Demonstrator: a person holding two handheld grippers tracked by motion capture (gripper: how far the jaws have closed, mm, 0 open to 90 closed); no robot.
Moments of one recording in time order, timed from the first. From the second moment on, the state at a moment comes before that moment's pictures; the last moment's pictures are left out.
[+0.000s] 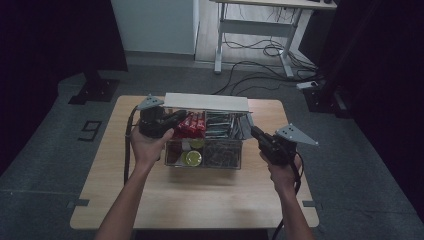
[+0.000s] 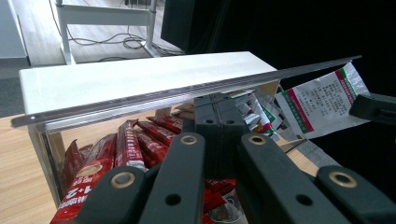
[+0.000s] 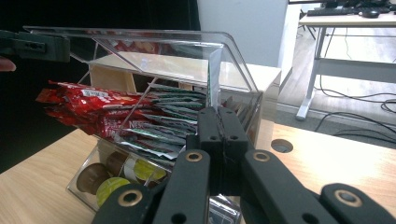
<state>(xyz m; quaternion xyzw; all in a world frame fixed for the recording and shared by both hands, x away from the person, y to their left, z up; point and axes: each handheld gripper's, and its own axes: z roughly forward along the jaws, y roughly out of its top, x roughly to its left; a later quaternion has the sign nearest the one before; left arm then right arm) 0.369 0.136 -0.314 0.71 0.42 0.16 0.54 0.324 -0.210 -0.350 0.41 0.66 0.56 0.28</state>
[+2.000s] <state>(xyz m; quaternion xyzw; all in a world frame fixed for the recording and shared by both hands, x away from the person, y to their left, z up) 0.368 0.134 -0.314 0.71 0.42 0.16 0.54 0.310 -0.260 -0.358 0.44 0.63 0.56 0.30</state>
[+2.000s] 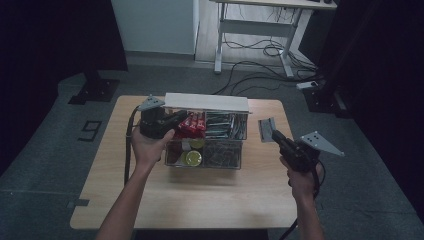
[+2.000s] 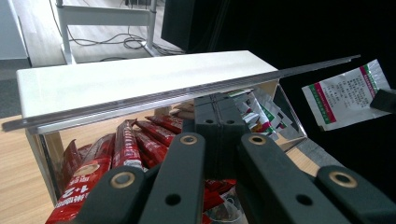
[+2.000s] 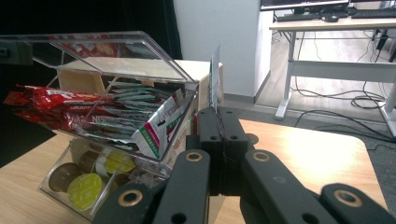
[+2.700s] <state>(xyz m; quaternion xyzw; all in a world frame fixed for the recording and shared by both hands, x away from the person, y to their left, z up) 0.368 0.133 -0.315 0.71 0.42 0.16 0.54 0.317 -0.270 -0.384 0.46 0.64 0.54 0.29</state>
